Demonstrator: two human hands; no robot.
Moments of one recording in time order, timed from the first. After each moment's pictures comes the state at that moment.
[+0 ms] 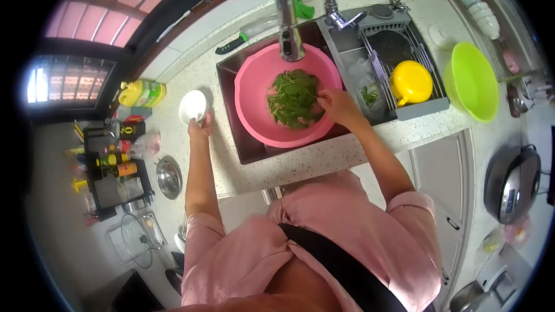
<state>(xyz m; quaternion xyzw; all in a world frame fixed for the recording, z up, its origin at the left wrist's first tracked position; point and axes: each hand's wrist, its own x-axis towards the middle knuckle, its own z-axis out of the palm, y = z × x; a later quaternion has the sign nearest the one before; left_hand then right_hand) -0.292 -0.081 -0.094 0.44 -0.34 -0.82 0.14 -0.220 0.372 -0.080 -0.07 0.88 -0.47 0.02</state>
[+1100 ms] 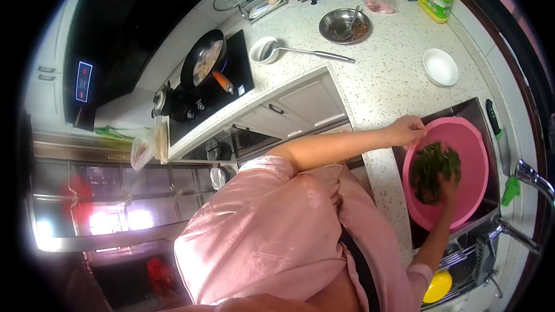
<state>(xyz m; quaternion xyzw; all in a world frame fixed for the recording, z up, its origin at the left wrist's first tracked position) -0.142 0.039 -0.037 0.28 -0.62 -0.74 0.05 -0.387 0.294 -0.287 -0.27 0.90 -0.26 0.24</state>
